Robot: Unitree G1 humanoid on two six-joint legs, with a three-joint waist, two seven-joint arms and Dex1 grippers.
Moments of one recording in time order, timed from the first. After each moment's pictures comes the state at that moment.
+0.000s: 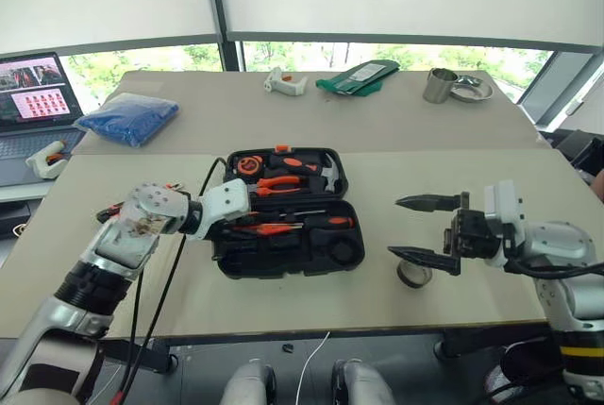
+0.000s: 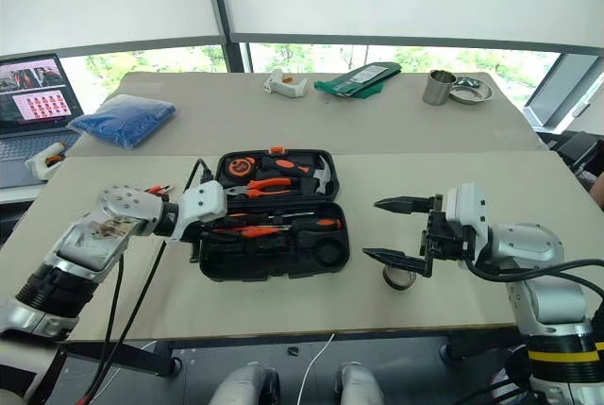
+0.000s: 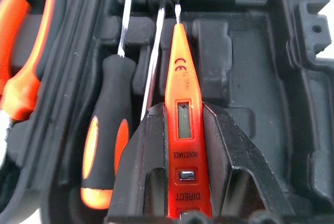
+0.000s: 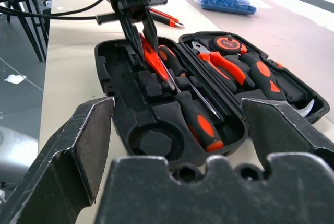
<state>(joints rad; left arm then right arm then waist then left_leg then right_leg) -0.63 0.80 -0.33 0.04 -0.13 0.37 -1.22 -0.21 -0.76 -0.16 -0.16 0.57 0.15 1.23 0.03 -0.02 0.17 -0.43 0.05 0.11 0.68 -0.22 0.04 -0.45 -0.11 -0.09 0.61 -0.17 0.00</state>
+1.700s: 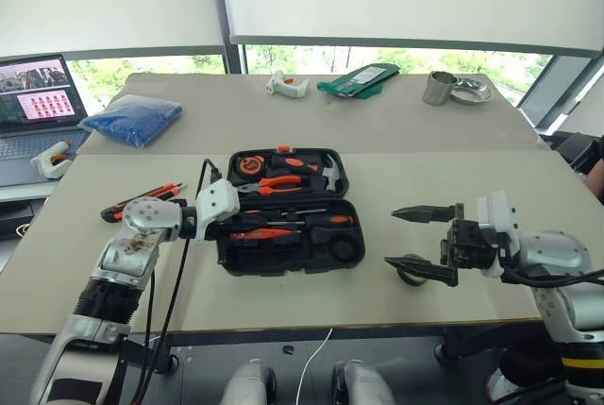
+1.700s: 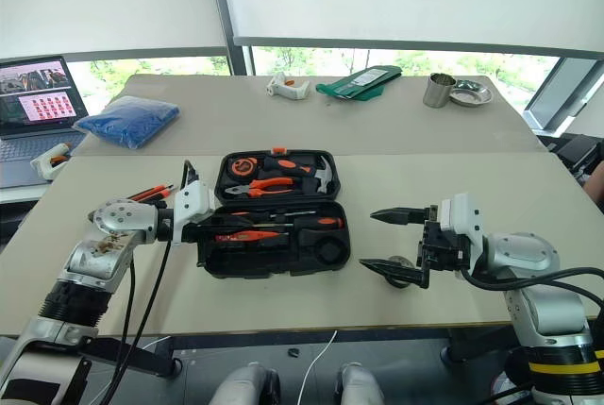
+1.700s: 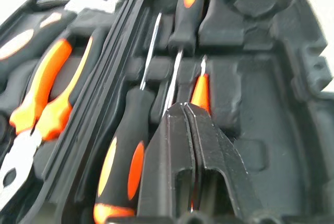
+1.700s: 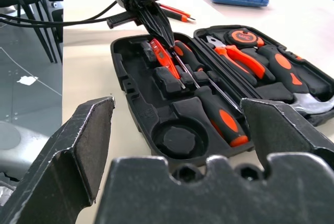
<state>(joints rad) -0.52 0.64 -0.14 0.24 -0.14 0.04 -1.17 -0.19 -0.76 -0.13 -0.18 0.57 0.19 1.23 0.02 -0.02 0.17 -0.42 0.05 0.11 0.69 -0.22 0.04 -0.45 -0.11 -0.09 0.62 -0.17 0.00</state>
